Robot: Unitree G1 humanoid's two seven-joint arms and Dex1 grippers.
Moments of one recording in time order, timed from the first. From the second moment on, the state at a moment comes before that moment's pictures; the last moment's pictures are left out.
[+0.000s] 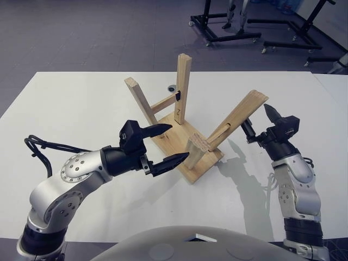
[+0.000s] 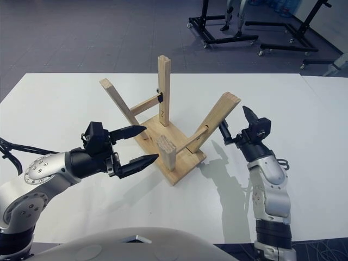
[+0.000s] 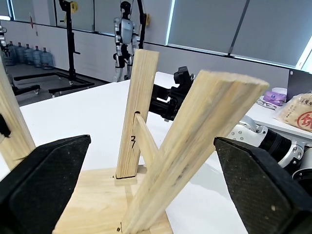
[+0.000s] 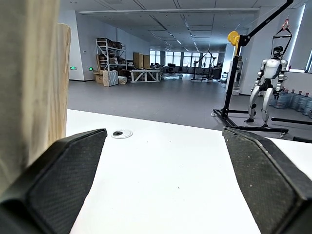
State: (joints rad) left arm 0.00 0.56 -0.06 -0.81 -0.85 0.72 -0.55; right arm 0.11 -0.33 -0.22 -0.19 0.39 0.01 0.44
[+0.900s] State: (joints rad) left arm -0.06 0.53 -0.10 -0.77 -0.79 0.71 -0.54; right arm -0.14 -0.43 -0.27 -0.05 0.55 0.12 0.62
